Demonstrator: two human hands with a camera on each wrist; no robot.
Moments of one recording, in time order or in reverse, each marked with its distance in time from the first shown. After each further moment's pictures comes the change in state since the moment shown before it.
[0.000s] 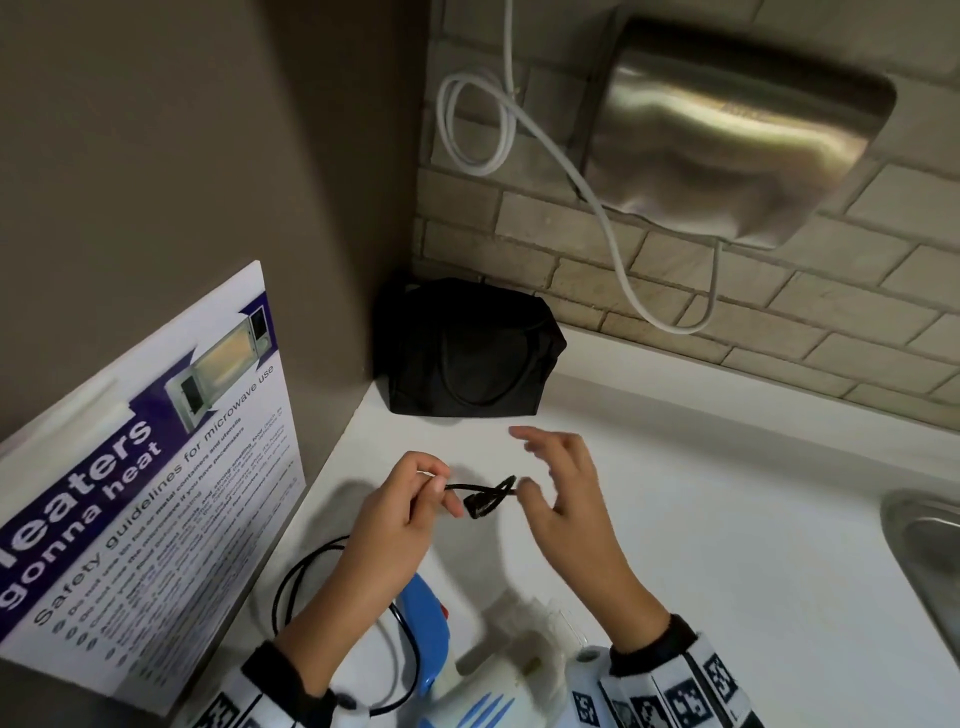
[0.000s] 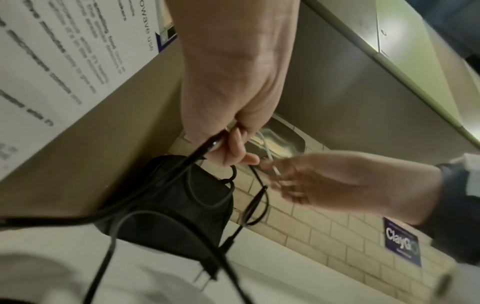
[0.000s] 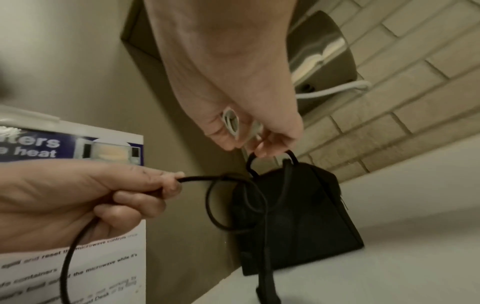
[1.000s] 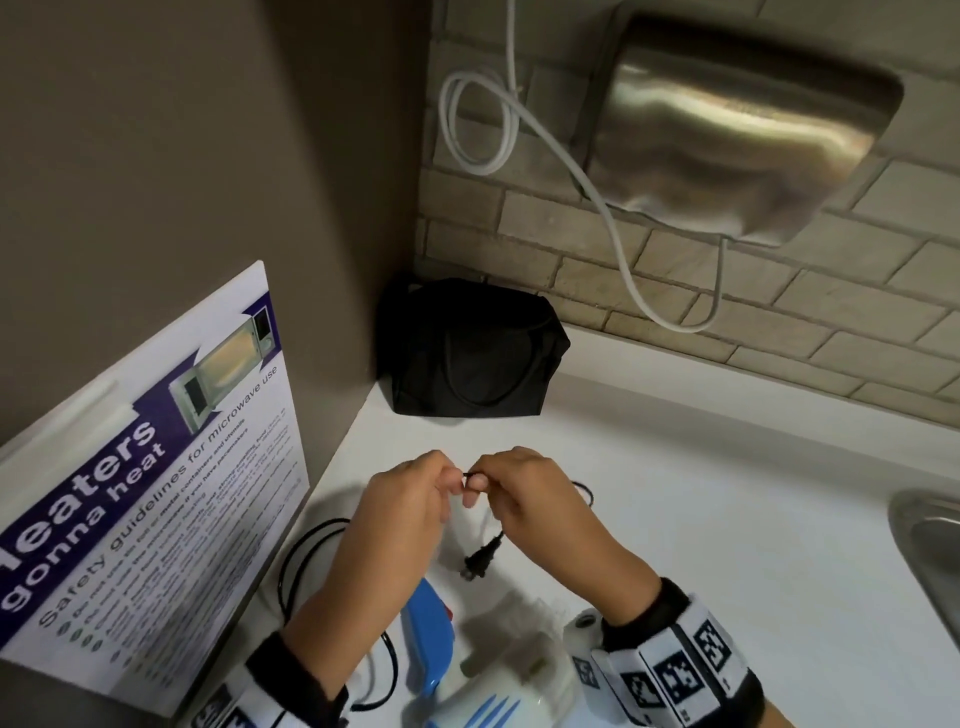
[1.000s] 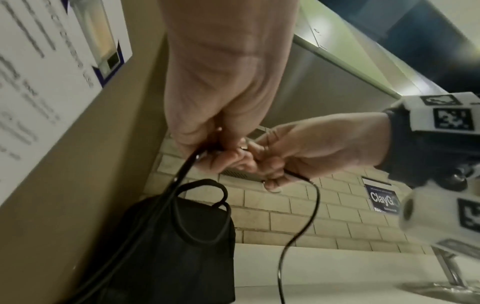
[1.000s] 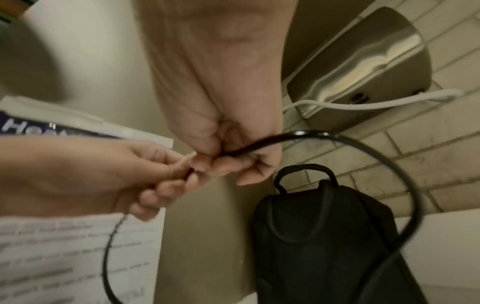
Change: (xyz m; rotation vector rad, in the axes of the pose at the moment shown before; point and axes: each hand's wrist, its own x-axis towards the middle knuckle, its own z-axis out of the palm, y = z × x) left_hand -0.002 0.038 -0.005 0.291 0.067 0.018; right_hand 0.020 -0.029 0.005 -0.270 -0.347 -0.241
